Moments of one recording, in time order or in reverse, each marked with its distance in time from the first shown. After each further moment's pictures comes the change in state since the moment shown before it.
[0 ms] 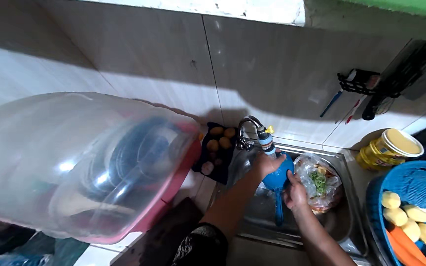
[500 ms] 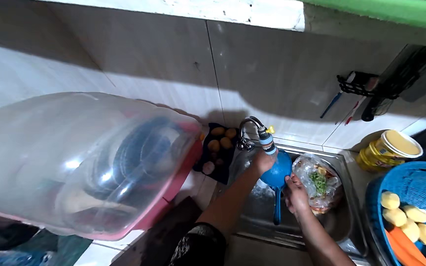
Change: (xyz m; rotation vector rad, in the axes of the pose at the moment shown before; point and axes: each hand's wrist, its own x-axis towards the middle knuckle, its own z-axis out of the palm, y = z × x) left_hand -0.003 0.006 -0.027 0.104 -0.030 0.018; right_hand -0.004 0.010 -0.019 -0.108 -0.128 -0.116
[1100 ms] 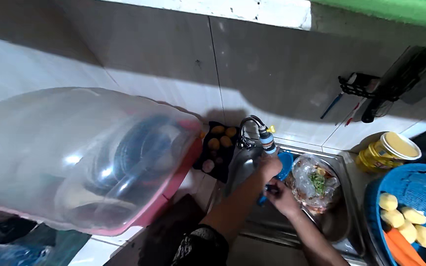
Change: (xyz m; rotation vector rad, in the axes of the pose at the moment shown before) left_hand -0.009 0.034 0.034 0.357 -0.067 -0.193; right_hand -0.033 -0.005 0.031 -0.828 -0.181 -0.041
